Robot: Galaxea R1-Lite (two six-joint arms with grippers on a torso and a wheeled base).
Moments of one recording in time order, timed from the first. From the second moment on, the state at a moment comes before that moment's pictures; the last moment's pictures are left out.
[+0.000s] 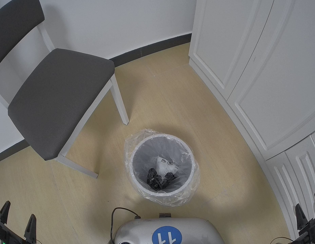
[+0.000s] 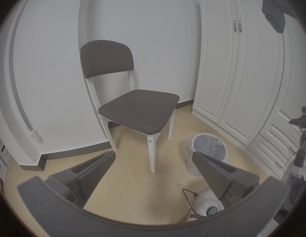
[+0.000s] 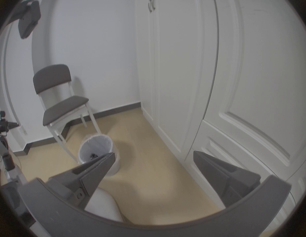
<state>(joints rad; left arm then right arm) -0.01 0.02 -0.02 0.00 0.00 0.01 0.00 0.02 -0.02 -0.02 -0.01 0.00</state>
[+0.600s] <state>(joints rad) -0.01 0.02 -0.02 0.00 0.00 0.01 0.00 0.02 -0.02 0.00 -0.01 0.01</state>
